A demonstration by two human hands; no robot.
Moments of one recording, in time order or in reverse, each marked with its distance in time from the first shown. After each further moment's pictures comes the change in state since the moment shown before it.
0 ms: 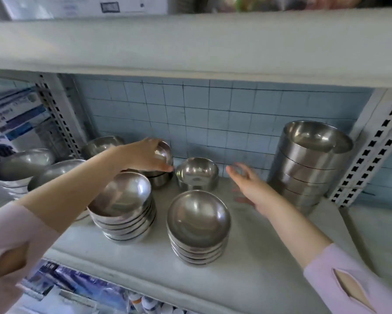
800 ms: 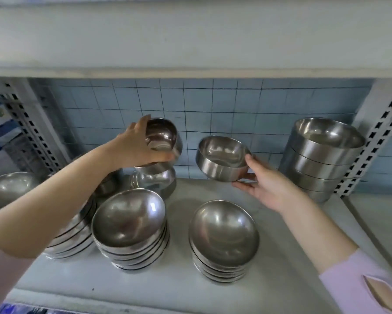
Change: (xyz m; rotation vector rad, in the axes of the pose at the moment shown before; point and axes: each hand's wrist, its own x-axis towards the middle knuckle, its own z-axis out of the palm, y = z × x) left_hand 0.017 -0.036 -0.031 -0.204 0.181 0.039; right_hand 0.006 -0.028 0.020 0.599 0.129 0.040
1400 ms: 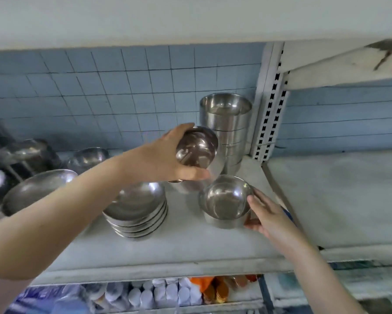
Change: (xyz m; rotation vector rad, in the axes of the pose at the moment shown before) left_hand -0.113 0.204 0.081 -0.195 -0.298 0.426; right_hand -0.152 0.043 -0.198 -0.290 0.143 -0.028
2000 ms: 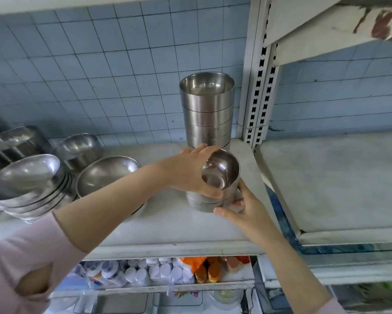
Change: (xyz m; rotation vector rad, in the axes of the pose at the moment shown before) left_hand 0.058 0.011 0.102 0.328 -0.219 0.025; right_hand -0.001 0.029 -0.017 -0.443 -0.121 -0.255
